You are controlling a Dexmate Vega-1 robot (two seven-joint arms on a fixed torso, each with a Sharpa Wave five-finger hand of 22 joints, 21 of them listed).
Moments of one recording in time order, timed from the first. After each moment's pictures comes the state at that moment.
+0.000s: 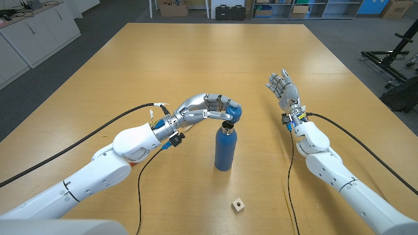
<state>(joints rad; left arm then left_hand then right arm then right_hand) 1.21 0.89 0.44 -2.16 -0.62 -0.29 -0.27 0.94 -0.08 0.56 -0.22 0.19 0.88 -0.21 0.41 0.20 0.84 -0.13 0.20 0.19 0.61 -0.06 0.19 0.18 0.36 -0.04 0.19 0.17 -1.10 -0.60 -0.27 -1.57 0.64 0.40 -0.06 0.18 0.08 0.23 -0.10 0.18 0.15 0.13 0.20 0.19 0.18 0.09 0.23 0.20 0.06 0.08 0.23 0.26 0.14 0.02 0.41 0.18</state>
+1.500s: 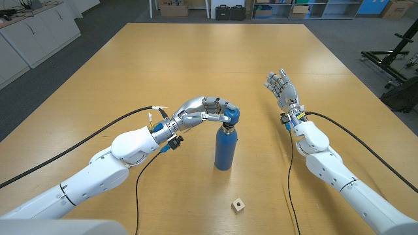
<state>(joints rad) 1.25 0.91 0.43 -2.16 -0.62 -0.30 -0.24 0.92 -0.07 0.56 -0.22 0.19 0.88 -0.21 0.41 0.20 0.84 -0.13 0.20 0.19 0.61 -0.06 0.19 0.18 0.36 -0.04 0.19 0.17 -1.11 -0.61 -0.27 -1.61 0.63 0.38 -0.07 0.18 0.08 0.23 -0.10 0.18 0.16 0.12 0.20 0.19 0.18 0.08 0.23 0.20 0.06 0.08 0.23 0.26 0.14 0.02 0.40 0.18</state>
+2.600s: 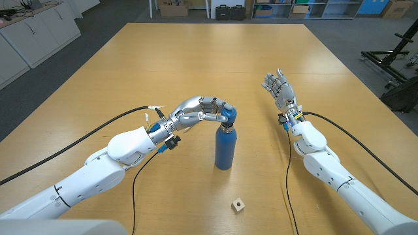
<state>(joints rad) 1.27 0.93 0.40 -2.17 -0.62 -0.30 -0.23 0.92 -0.07 0.57 -0.23 0.19 0.88 -0.21 0.40 0.20 0.84 -0.13 0.20 0.19 0.61 -0.06 0.19 0.18 0.36 -0.04 0.19 0.17 -1.09 -0.60 -0.29 -1.58 0.62 0.38 -0.06 0.18 0.08 0.23 -0.10 0.18 0.16 0.12 0.20 0.19 0.18 0.08 0.23 0.20 0.06 0.09 0.23 0.26 0.14 0.03 0.39 0.19</state>
